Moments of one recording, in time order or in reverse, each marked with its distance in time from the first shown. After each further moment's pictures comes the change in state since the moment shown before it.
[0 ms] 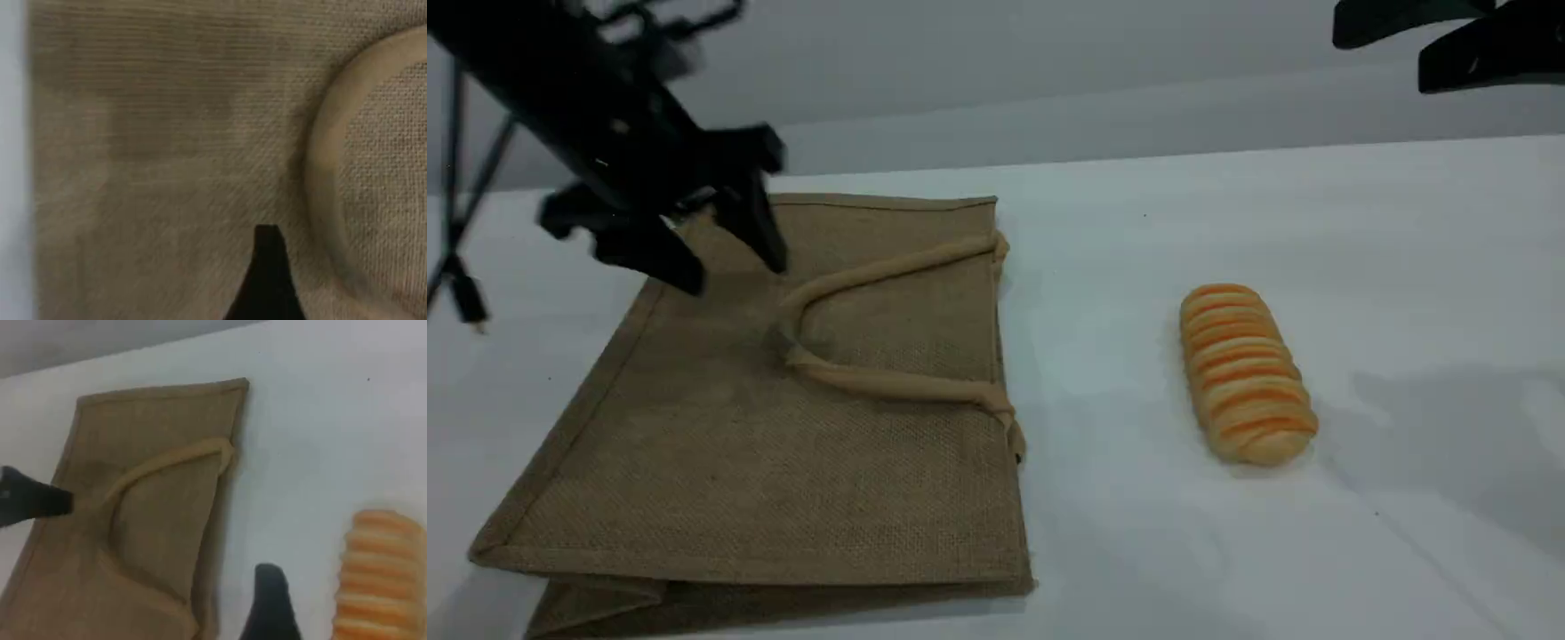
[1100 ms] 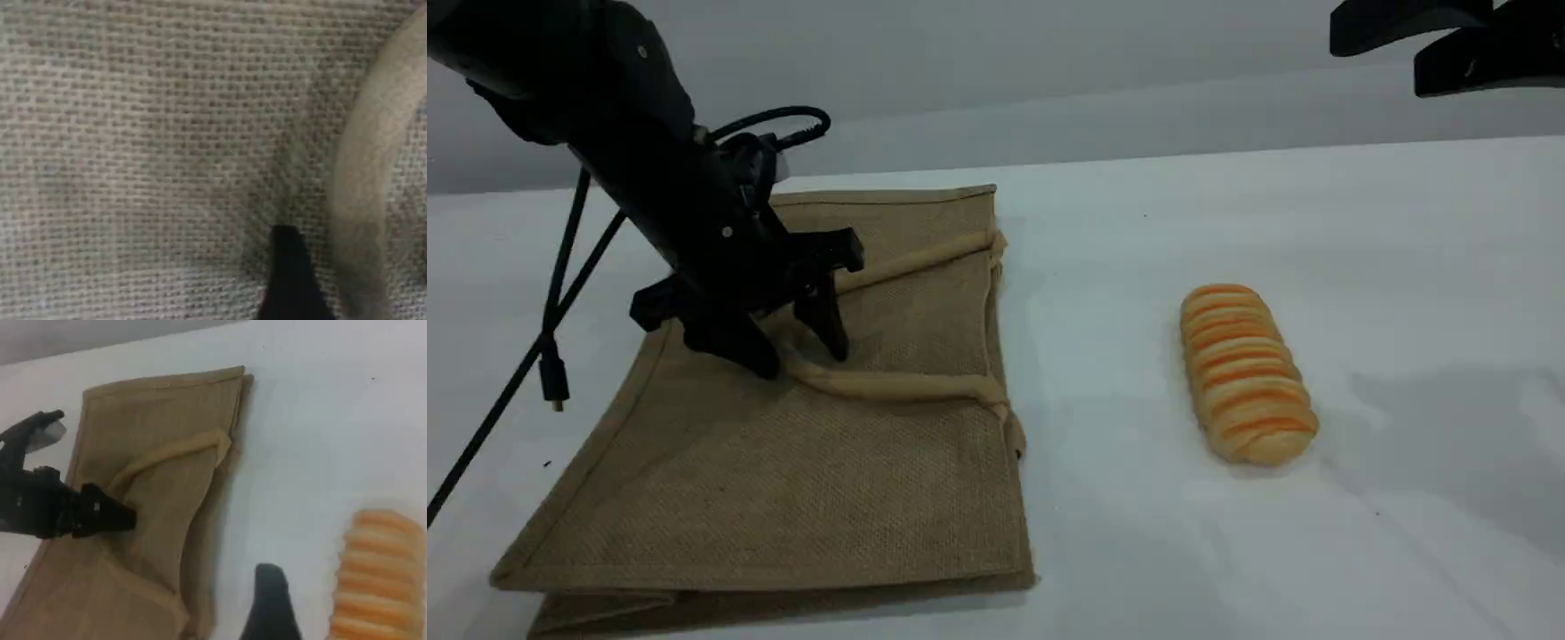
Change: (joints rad) left arm -0.061 0.190 -0.052 0.005 -0.061 -0.113; right arm 0.000 0.007 0.000 0.003 0.007 -0.034
